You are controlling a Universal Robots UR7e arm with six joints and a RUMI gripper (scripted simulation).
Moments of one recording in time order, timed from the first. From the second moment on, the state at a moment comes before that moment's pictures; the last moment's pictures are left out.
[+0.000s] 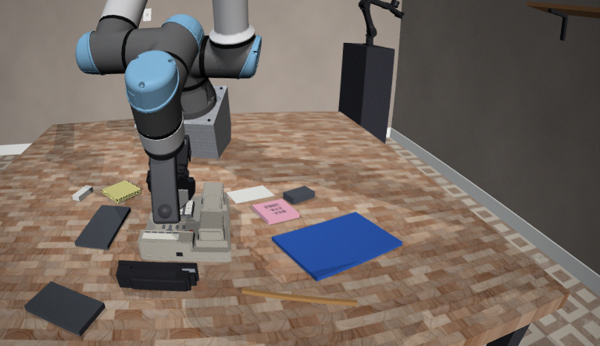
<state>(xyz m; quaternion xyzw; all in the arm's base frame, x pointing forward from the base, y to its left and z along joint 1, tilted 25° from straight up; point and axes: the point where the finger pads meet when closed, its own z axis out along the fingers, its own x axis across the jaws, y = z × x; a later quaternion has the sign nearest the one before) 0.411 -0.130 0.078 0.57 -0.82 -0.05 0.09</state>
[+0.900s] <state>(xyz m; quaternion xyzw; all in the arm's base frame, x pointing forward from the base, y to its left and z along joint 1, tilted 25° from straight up) 0.413 -0.131 0.072 0.57 -0.82 -0.05 0.09</state>
